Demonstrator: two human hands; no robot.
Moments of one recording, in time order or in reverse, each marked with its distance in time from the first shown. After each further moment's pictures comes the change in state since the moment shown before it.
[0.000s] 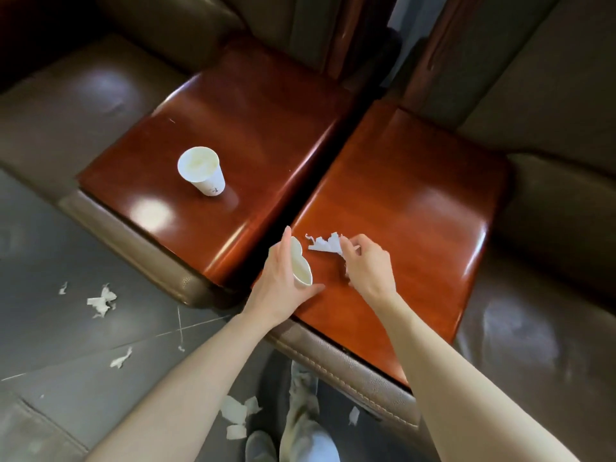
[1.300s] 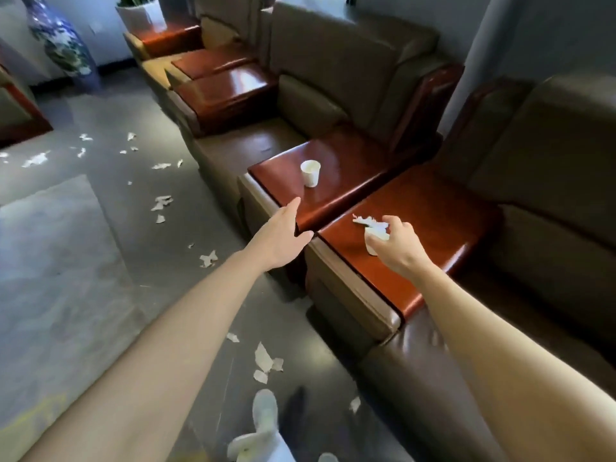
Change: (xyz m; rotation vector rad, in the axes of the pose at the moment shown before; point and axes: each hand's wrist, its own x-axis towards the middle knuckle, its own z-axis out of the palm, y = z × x) left_hand -0.350 0.146 -0.090 0.152 0.288 -0.115; right_hand -0.324 0.029 -0.132 -0.192 -0.097 -0.525
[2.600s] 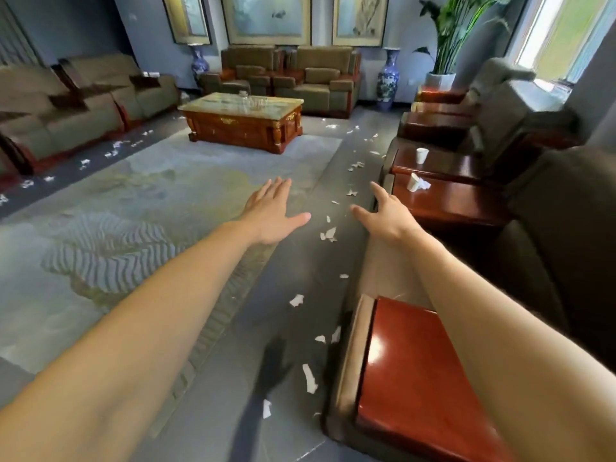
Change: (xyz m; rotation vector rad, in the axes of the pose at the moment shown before) left_hand -0.694 0.723 0.496 0.305 0.593 -0.804; right_hand -0.549 0.501 -0.515 -0.179 -0.585 -1.001
